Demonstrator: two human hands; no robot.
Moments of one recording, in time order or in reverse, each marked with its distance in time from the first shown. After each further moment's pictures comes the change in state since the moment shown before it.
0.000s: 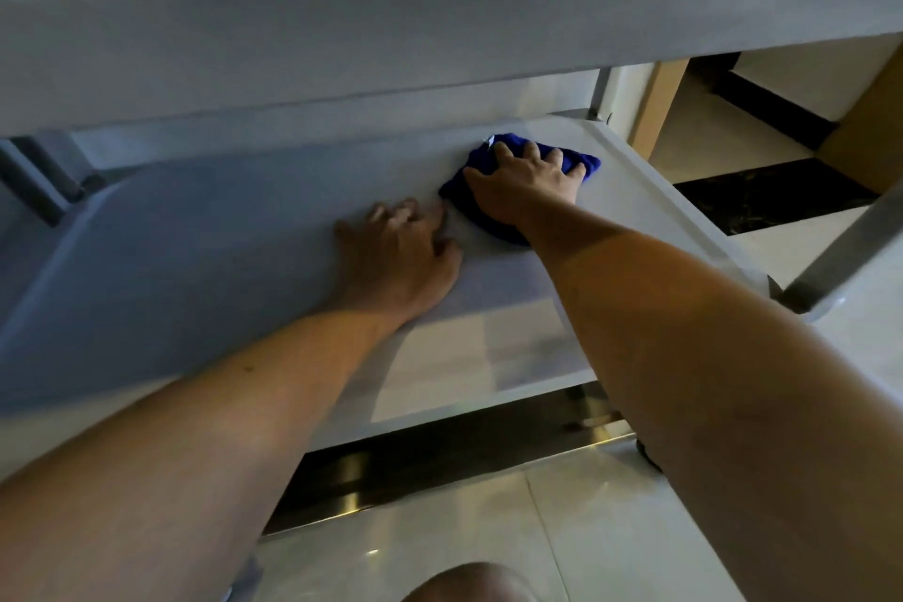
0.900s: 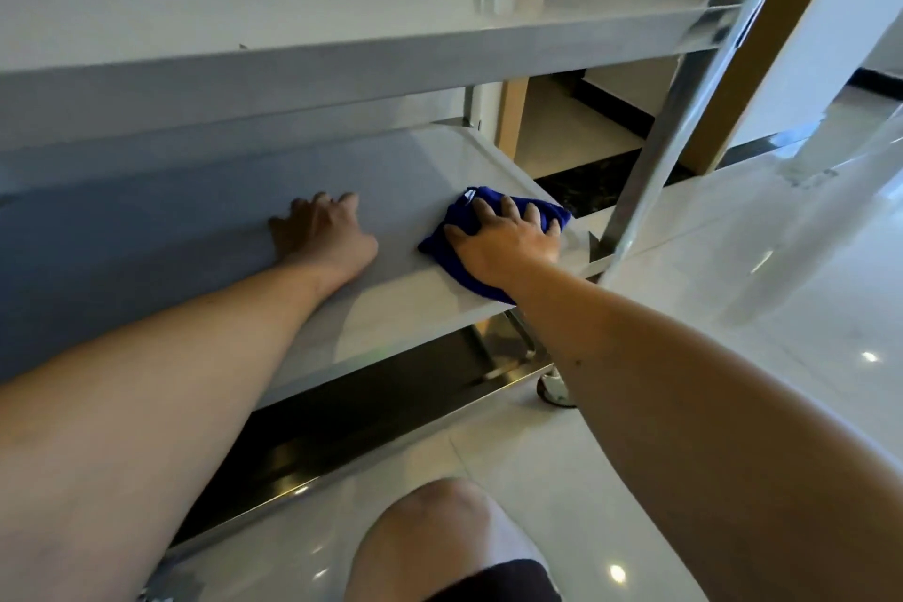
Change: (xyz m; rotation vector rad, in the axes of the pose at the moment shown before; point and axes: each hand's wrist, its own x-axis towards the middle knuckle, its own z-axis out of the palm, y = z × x) left_hand -0.011 0.044 -0.047 -0.037 -0.220 -0.060; right_hand -0.148 0.096 -0.019 0.033 -0.010 0.152
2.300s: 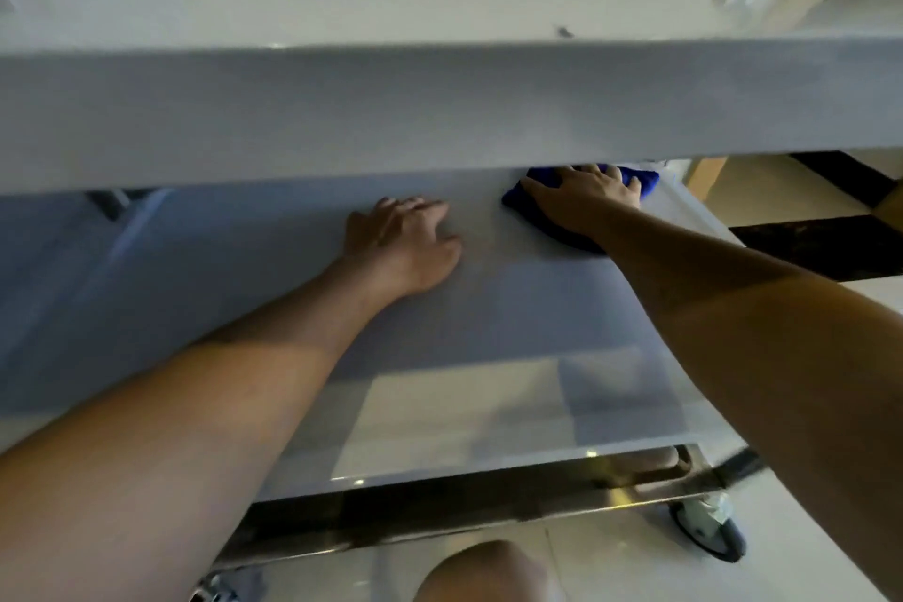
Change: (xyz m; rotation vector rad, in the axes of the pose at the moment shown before) left_hand 0.054 -0.098 0.001 -0.007 0.017 -0.018; right_hand 0.181 -0.122 0.020 -0.052 -0.028 -0.211
